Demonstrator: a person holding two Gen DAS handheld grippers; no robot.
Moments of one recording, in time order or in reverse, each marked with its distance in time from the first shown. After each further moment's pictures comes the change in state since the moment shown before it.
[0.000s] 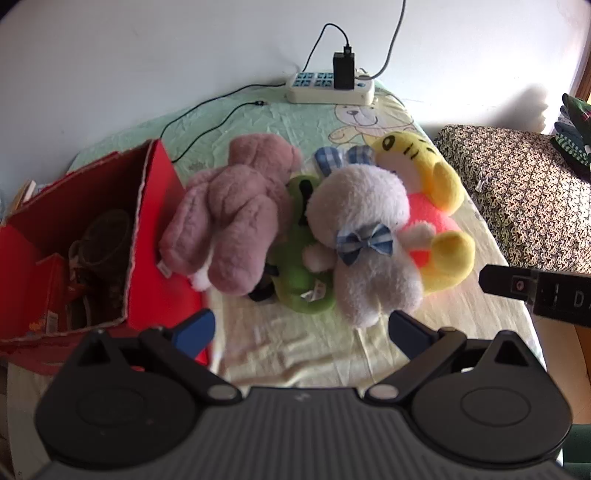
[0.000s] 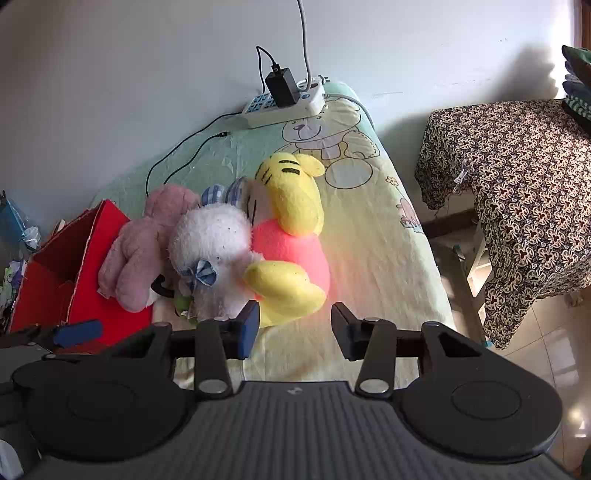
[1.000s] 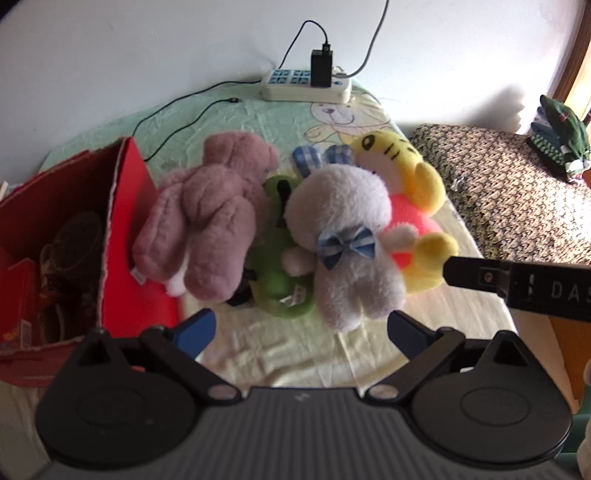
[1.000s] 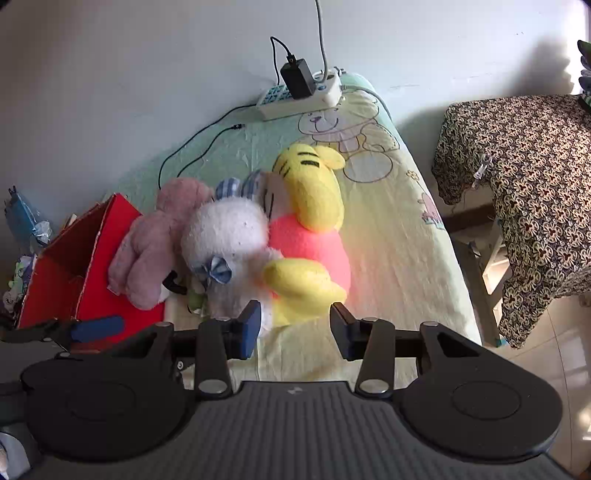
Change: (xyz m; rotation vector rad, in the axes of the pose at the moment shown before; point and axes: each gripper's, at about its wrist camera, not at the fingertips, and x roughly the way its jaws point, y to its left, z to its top) left arm 0.007 0.009 0.005 0.005 -0.003 -0.135; right arm 0.009 0.007 0.003 -0.014 0.010 0.056
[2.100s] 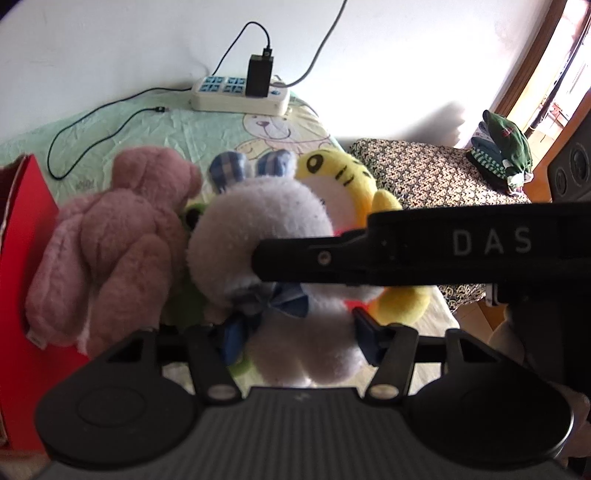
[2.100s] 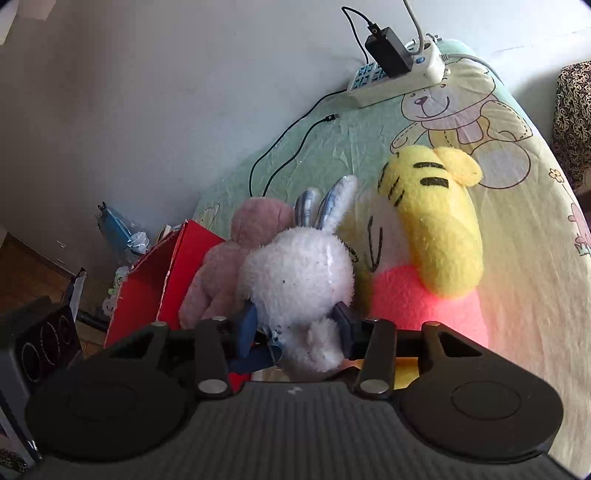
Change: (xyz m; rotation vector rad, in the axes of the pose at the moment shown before) left arm 0.042 0.003 0.021 0.030 -0.049 -0.234; right arm 0.068 0.002 0.038 0.057 0.062 0.421
